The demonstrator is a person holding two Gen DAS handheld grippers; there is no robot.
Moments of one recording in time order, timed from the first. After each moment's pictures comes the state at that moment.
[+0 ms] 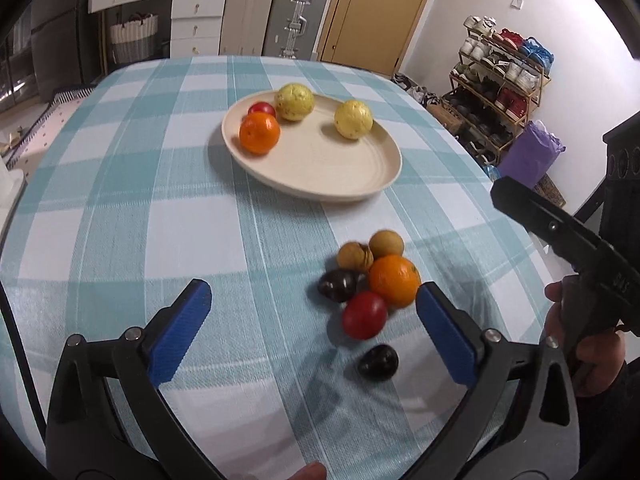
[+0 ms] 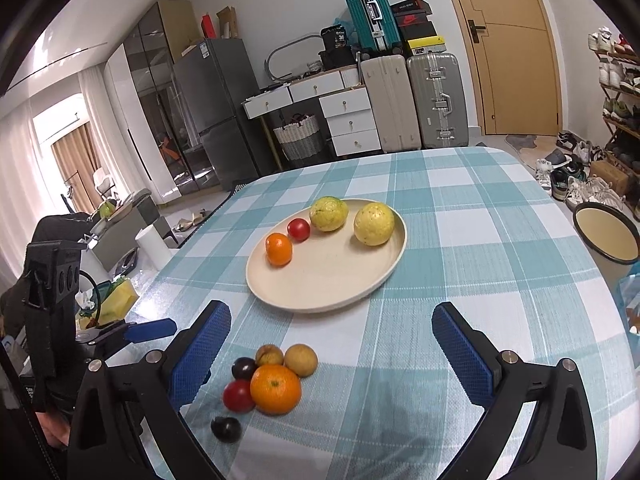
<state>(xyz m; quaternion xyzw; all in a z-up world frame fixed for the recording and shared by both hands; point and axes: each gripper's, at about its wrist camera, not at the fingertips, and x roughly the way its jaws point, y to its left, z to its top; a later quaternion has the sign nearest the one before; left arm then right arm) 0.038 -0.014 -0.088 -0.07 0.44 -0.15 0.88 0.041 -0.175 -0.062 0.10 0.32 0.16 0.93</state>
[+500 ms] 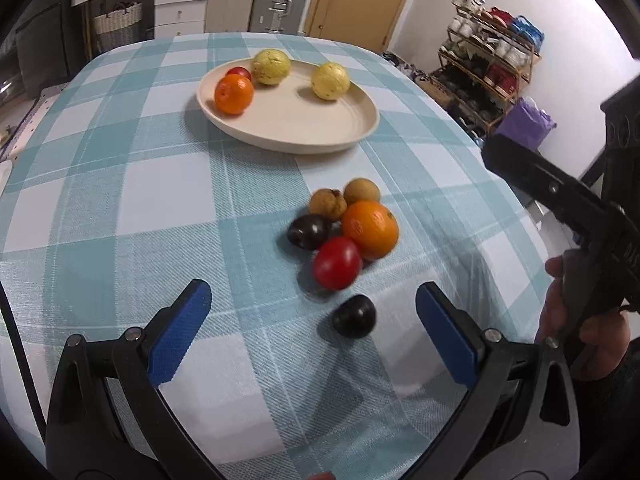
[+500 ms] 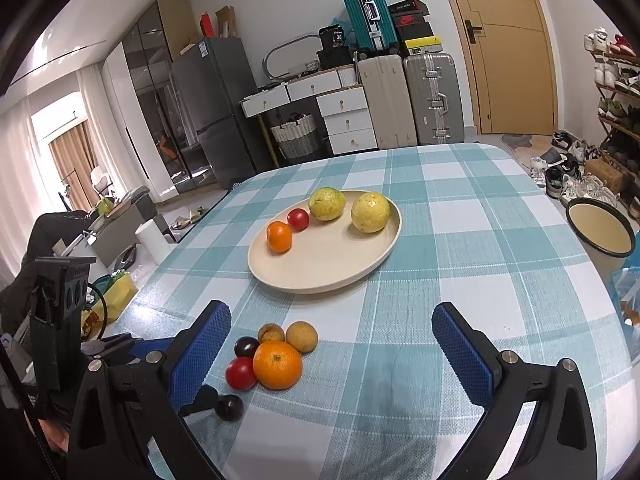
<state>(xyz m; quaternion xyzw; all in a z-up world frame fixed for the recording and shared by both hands) 0.015 -0.033 -0.102 -0.05 0.46 -0.18 0.87 0.020 -0.176 -0.064 0.09 0.32 0.15 0.93</state>
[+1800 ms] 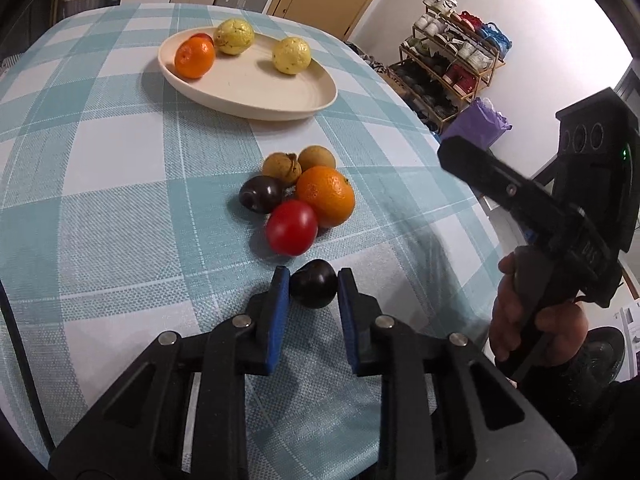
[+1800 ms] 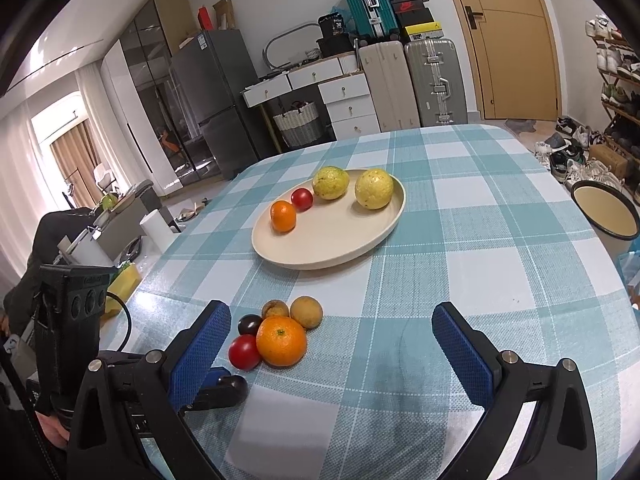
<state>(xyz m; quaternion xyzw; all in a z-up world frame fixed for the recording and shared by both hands) 0.009 -0.023 -0.115 -0.11 0.48 -0.27 0.83 0.012 -0.175 -0.076 0.10 0.34 0.16 0.92</state>
